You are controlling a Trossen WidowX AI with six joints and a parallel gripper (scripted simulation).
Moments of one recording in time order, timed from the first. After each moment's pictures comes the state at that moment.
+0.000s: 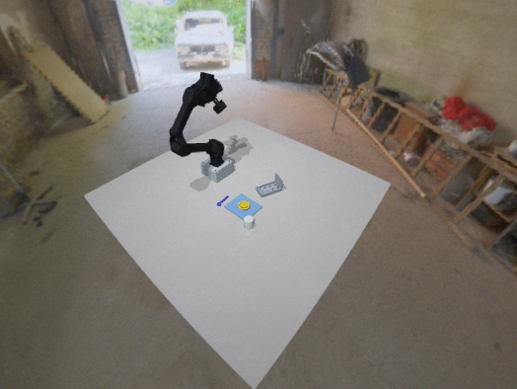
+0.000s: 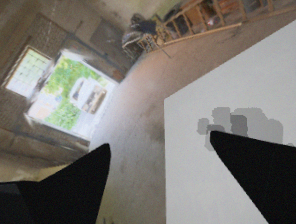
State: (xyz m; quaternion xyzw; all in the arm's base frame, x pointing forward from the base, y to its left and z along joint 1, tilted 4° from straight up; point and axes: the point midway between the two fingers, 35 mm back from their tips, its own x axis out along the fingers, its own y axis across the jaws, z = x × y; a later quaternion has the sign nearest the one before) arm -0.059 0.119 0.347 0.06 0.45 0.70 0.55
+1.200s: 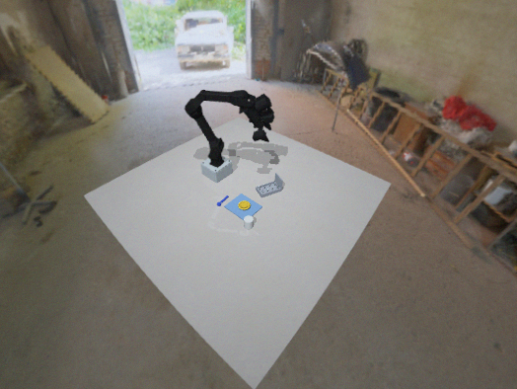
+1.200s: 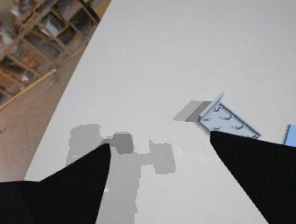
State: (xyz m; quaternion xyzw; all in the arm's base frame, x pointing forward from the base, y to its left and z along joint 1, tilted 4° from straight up) arm 0.249 0.139 0.215 0.01 0.50 0.22 0.84
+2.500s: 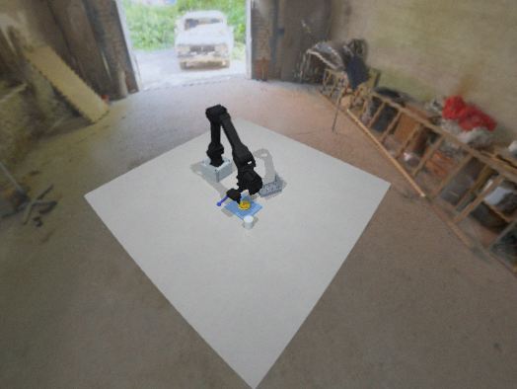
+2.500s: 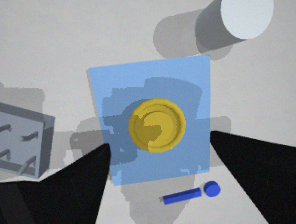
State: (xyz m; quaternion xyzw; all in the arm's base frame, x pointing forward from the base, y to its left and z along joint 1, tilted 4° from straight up) arm 0.292 -0.145 0.029 0.04 0.69 -0.09 0.72
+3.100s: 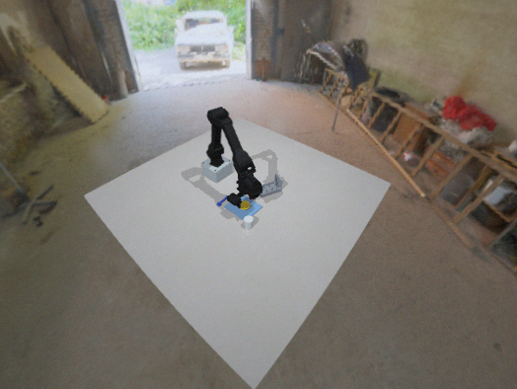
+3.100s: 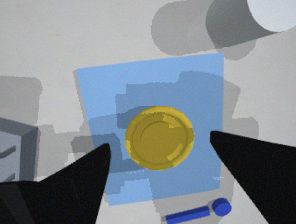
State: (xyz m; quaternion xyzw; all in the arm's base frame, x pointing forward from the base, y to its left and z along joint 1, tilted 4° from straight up) arm 0.294 -0.149 0.000 0.04 0.69 -0.09 0.72
